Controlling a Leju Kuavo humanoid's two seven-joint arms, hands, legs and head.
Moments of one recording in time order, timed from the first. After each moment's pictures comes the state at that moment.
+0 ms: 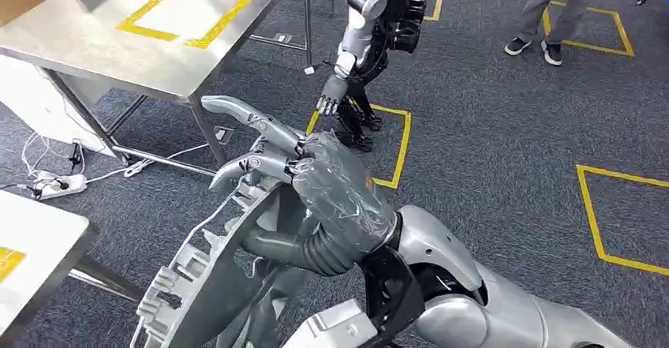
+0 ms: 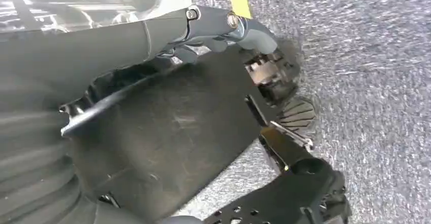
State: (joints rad) left arm -0.20 0.03 -1.16 -0.35 0.84 0.25 -0.16; right arm -0.88 -0.10 1.22 -1.95 0.24 -0.27 0.02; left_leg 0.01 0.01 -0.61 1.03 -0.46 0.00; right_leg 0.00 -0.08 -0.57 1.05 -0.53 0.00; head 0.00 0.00
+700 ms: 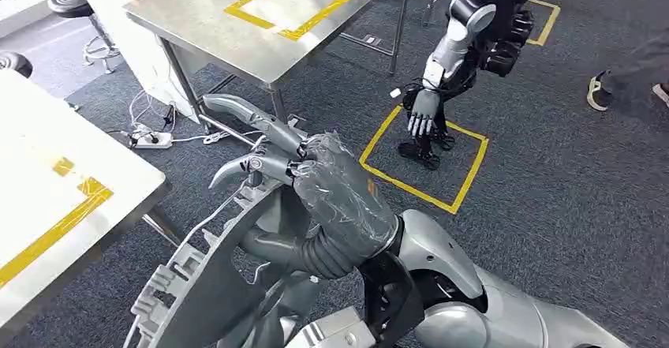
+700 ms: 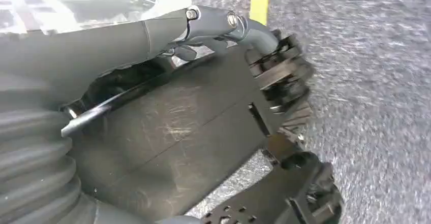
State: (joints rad) left arm -0.20 0.03 -1.17 -0.36 0.84 0.25 -0.17; right arm -0.87 -0.10 1.23 -1.96 0.27 -0.29 0.05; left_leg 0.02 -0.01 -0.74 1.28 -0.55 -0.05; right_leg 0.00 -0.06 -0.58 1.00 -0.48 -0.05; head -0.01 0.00
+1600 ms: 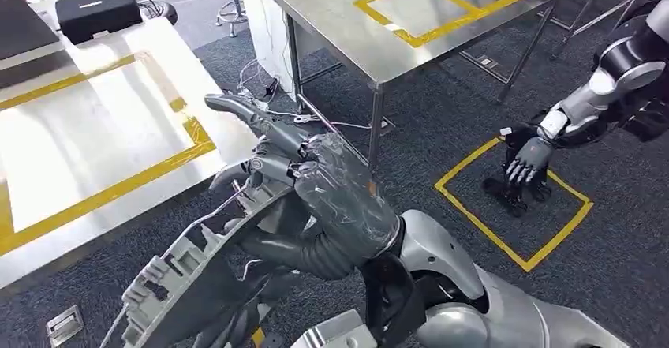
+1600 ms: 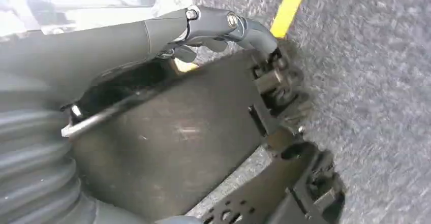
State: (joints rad) left arm -0.21 0.03 -1.17 -0.36 0.84 0.23 -0.17; right arm -0.87 -0.11 1.23 -1.96 0.27 -0.29 0.04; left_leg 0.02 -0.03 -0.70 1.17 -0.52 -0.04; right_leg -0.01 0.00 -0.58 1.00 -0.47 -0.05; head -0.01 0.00
